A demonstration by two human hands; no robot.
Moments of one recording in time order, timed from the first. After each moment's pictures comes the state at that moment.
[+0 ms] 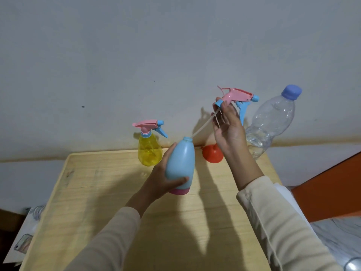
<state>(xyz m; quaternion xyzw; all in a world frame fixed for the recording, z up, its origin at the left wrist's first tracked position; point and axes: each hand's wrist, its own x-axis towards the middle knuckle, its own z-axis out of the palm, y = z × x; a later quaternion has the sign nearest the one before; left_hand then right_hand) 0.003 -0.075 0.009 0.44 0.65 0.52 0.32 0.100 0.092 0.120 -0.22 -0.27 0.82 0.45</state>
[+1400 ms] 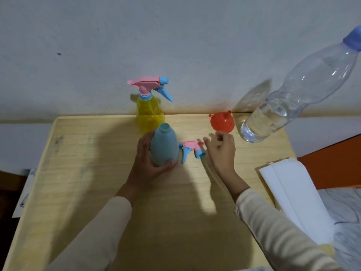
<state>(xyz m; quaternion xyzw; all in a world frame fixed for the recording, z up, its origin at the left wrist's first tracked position) -0.015 -0.112 -0.078 0.41 0.74 0.51 0.15 0.131 0.057 -0.061 -0.49 -0.73 0.40 0.28</state>
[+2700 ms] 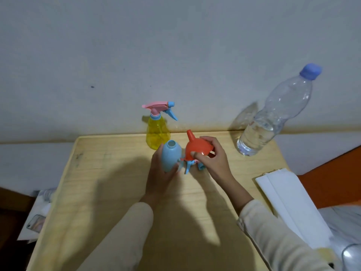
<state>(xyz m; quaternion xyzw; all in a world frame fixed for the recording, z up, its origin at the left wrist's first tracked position) 0.010 -0.104 -0.056 0.32 0.79 0.51 0.13 0.127 0.016 0.009 -0.35 -0.70 0.55 0.29</state>
